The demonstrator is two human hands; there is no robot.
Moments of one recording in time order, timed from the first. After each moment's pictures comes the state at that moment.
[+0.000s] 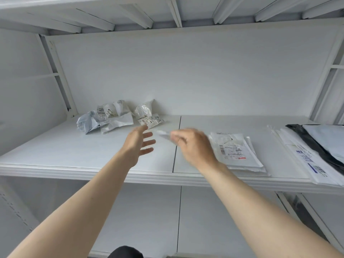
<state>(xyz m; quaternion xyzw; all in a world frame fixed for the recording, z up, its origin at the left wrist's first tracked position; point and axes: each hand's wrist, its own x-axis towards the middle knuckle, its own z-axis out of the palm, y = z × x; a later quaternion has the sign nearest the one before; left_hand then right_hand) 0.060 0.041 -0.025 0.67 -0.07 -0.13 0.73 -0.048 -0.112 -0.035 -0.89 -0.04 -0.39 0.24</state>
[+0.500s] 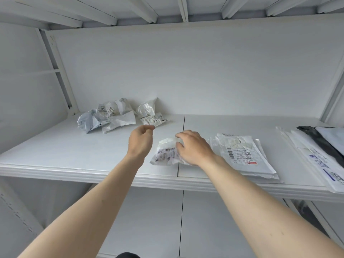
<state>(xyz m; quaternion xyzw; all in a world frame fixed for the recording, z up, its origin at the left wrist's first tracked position) 0.081 0.027 -0.041 0.77 -0.10 0.04 0.63 -0.004 -0.122 -0.044 -0.97 0.06 -0.16 0.17</state>
